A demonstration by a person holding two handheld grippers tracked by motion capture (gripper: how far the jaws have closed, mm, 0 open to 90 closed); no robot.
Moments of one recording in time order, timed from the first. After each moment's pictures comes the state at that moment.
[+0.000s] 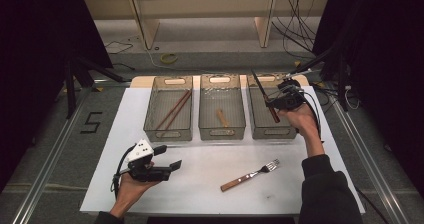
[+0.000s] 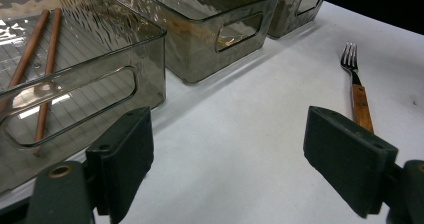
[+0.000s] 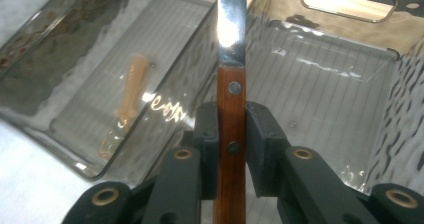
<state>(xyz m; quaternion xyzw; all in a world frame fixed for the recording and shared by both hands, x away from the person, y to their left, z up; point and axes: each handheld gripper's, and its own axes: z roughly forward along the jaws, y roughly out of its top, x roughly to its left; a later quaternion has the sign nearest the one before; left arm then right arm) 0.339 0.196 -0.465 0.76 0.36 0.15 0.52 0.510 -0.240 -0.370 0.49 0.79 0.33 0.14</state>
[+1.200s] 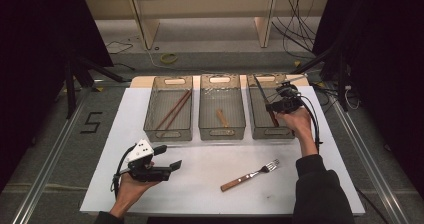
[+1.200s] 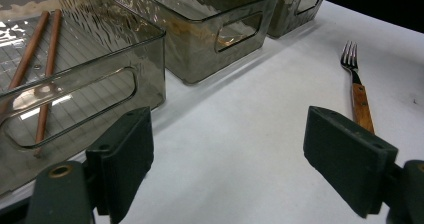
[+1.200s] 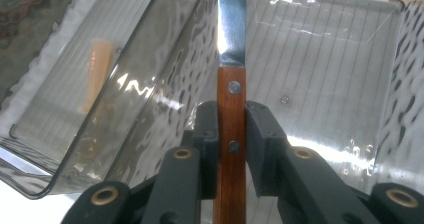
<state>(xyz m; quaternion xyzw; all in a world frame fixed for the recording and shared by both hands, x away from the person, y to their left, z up) 0.339 0.196 -0.465 0.77 0.35 0.15 0.52 0.523 -0.243 -0.399 0.54 0.77 0.30 0.12</state>
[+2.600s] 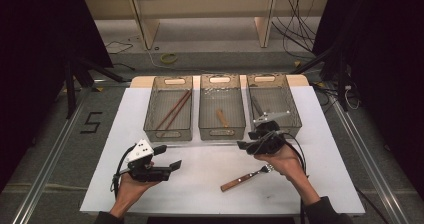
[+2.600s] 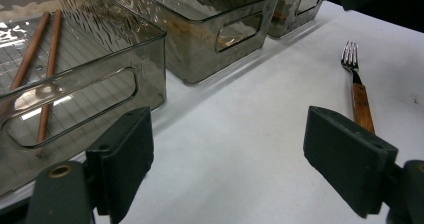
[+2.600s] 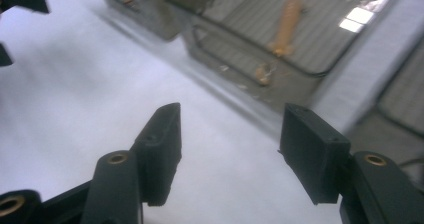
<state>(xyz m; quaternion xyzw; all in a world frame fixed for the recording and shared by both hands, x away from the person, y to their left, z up) 0.338 0.196 -0.465 0.77 0.35 0.15 0.51 0.397 -0.176 -0.409 0.39 0.84 0.37 0.10</state>
